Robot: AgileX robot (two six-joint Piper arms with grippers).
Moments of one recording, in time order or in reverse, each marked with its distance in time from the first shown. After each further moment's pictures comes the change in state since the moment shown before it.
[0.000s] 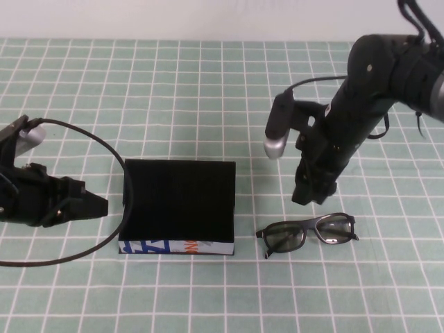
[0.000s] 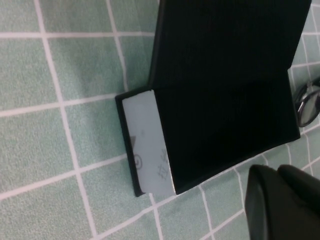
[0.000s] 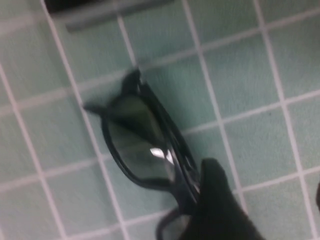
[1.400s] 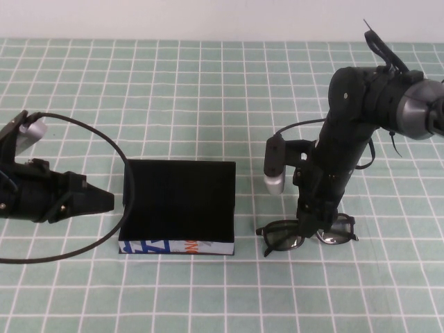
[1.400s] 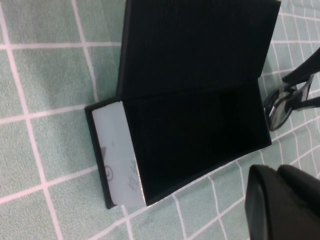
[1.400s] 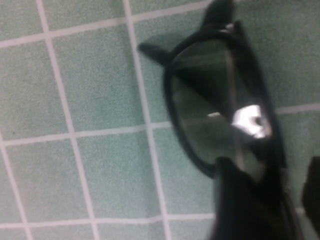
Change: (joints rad) right arm 0.000 0.127 0.000 0.012 0.102 -0.136; left arm 0.000 0.000 -0.004 -0.060 0.041 0.025
